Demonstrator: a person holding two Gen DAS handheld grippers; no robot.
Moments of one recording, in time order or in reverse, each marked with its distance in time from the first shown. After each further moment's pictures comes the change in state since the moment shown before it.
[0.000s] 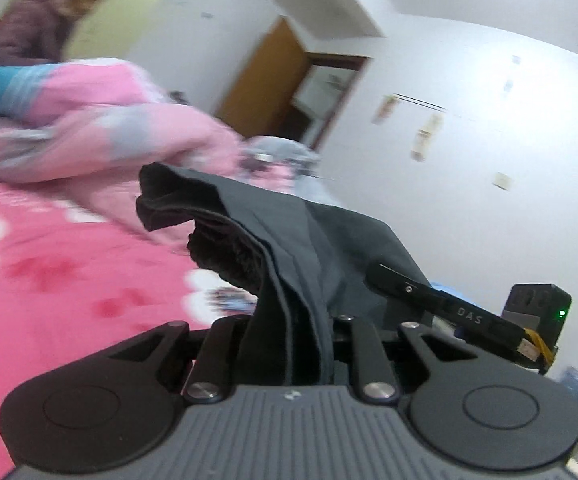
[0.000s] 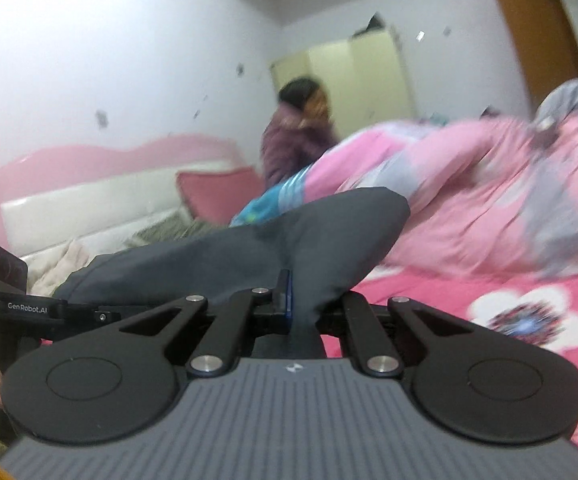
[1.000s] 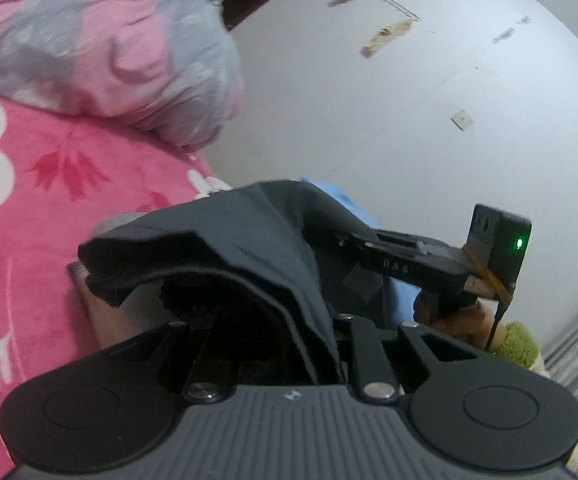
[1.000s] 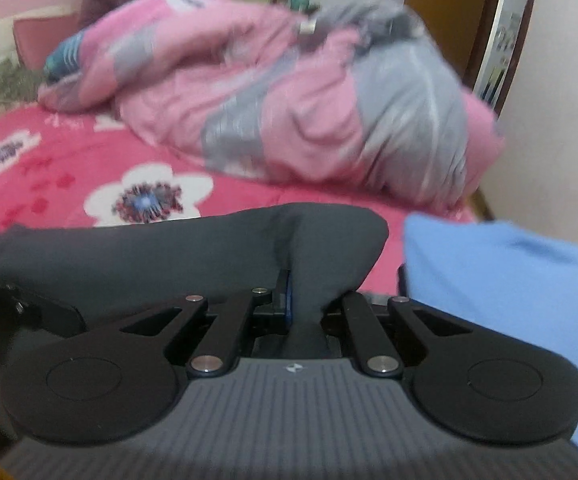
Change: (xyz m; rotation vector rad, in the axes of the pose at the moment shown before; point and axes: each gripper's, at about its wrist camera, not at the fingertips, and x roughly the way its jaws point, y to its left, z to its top) left arm 0.416 -0.121 -0.086 -0.279 0.325 -0.288; right arm -0.072 -0.373 0.085 -0.197 0.567 -0.421
